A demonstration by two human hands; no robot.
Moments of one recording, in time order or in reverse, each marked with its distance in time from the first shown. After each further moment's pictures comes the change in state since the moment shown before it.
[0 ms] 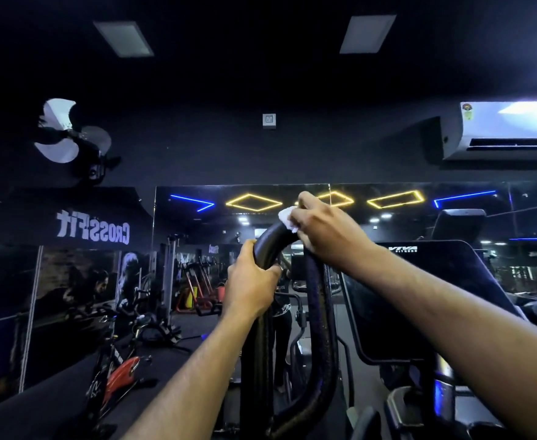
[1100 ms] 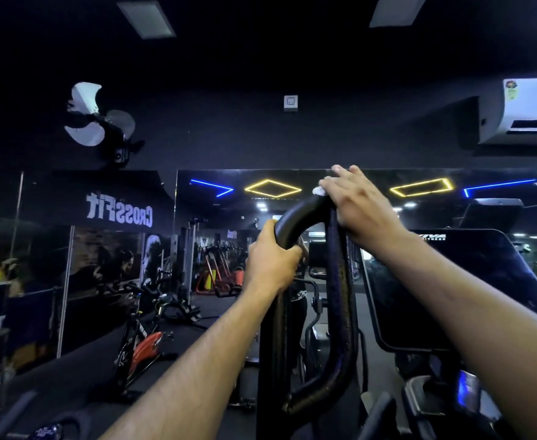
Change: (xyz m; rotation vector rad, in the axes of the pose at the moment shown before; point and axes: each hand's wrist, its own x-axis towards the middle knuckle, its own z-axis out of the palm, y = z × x) left_hand -0.003 0.008 -0.003 0.029 0.003 -0.024; right_hand 0.002 0.029 0.032 -0.033 0.118 0.031
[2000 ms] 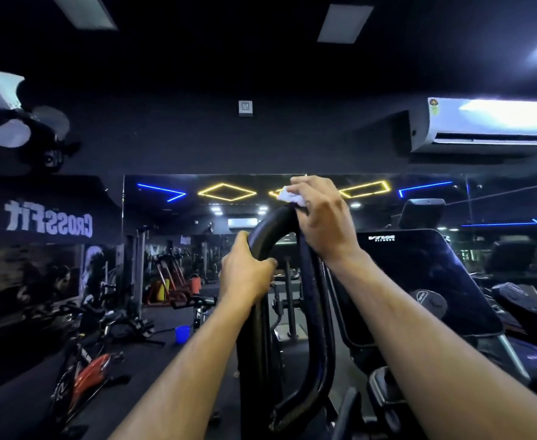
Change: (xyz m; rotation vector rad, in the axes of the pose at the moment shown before) left_hand 0.011 -0.001 -0.001 -0.012 -0.068 -0.057; right_hand 0.005 -0.031 -0.003 0.204 0.385 0.211
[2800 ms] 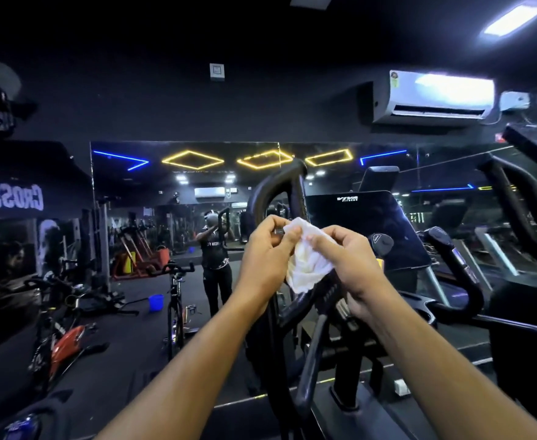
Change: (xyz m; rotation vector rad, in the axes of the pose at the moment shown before) left_hand -0.126 0.023 -0.050 -0.474 -0.325 0.205; right_hand -0.107 -0.136 -0.127 0.756 -0.161 1.062
